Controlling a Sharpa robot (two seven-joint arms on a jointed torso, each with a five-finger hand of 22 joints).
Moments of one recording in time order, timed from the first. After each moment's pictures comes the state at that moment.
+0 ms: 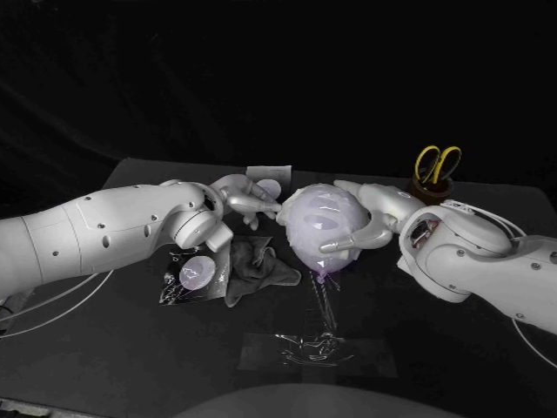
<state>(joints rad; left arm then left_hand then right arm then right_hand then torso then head) 1.21 -0.79 -0.09 1.38 -0.55 -0.21 -0.12 1.27 -0.21 0.59 0.11 0.05 0.89 0.17 0.22 0.45 1.11 0.11 0.18 0.16 1.09 0.05 1.43 0.49 0.16 0.86 0.14 0.97 0.84 1.29 -0.77 -0.19 1.69 -1.38 -0.35 -0.39 1.14 -0.28 -0.27 0.30 0.16 0.28 0.14 0.05 0.10 0.34 0.28 0.03 0.04 0.25 0.27 0.05 0.05 0.08 0.22 0.29 0.05 0.15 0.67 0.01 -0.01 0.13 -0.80</state>
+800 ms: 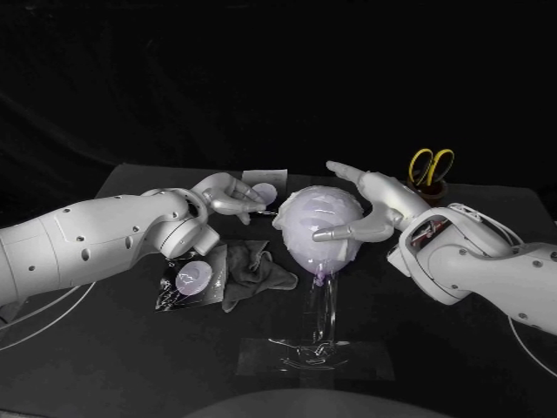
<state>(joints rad) 1.20 -0.85 -0.09 1.41 -0.57 -0.29 -0.02 1.35 -0.21 0.56 0.07 0.05 0.87 0.20 0.20 0.39 0.99 0.16 0.15 0.08 0.80 0.10 1.11 0.24 0.17 0.73 0.21 0.73 0.70 1.29 -0.79 -0.19 1.70 -1.26 -0.57 -0.14 1.16 -0.30 -0.28 0.30 0.15 0.28 0.14 0.05 0.10 0.34 0.28 0.03 0.04 0.22 0.28 0.04 0.04 0.08 0.22 0.29 0.05 0.14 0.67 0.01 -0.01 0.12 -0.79</state>
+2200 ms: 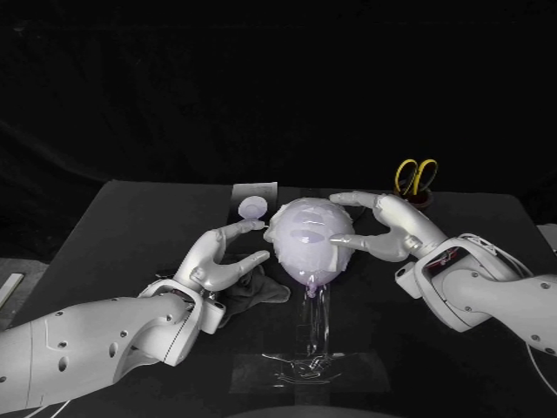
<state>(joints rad) 0.91 -0.91 -0.09 1.62 -0.51 -0.71 0.67 1.60 -0.13 0.22 0.29 0.05 0.61 0.17 0.10 0.23 0.47 0.19 0.05 0.05 0.27 0.18 0.13 0.04 0.07 0.21 0.28 0.03 0.10 1.21 -0.90 -0.19 1.69 -1.14 -0.68 0.19 1.47 -0.06 -0.09 0.29 0.06 0.60 0.18 0.13 0.17 0.61 0.26 0.05 0.05 0.42 0.26 0.06 0.07 0.10 0.25 0.29 0.07 0.15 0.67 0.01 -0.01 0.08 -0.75</state>
